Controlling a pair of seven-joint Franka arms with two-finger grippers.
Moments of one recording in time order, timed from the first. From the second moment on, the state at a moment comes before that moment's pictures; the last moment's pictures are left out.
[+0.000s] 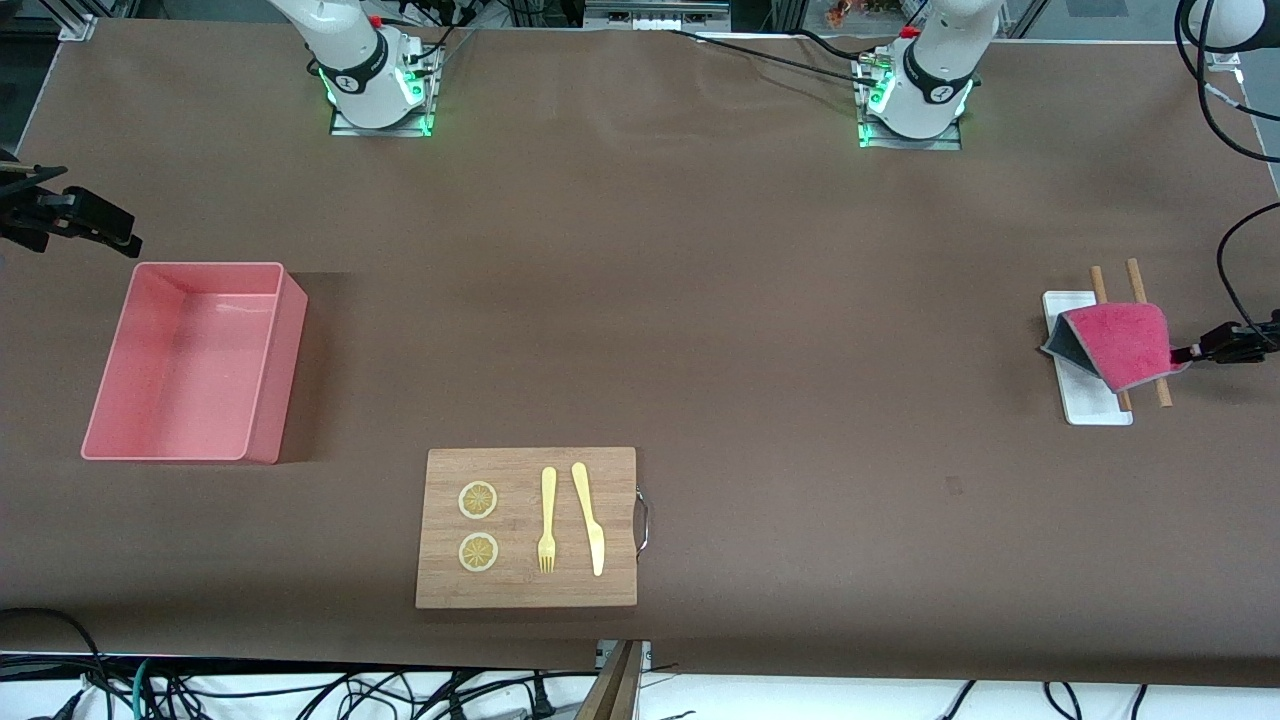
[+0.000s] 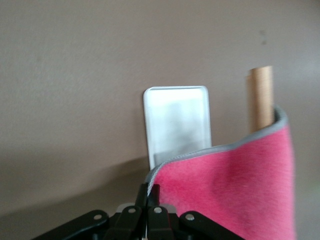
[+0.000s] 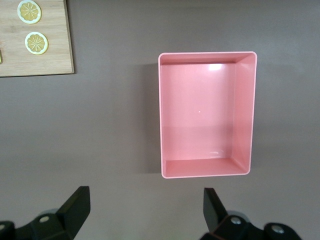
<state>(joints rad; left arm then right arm) 0.74 0.83 0.04 -1.30 -0.48 1.65 1.02 -0.08 0.06 0.05 -1.51 -0.05 1.53 0.00</state>
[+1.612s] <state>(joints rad) 0.05 0.43 0.01 -1.21 -0.21 1.22 0.41 -0.07 0.27 0.17 -1.54 0.24 1.78 0.34</state>
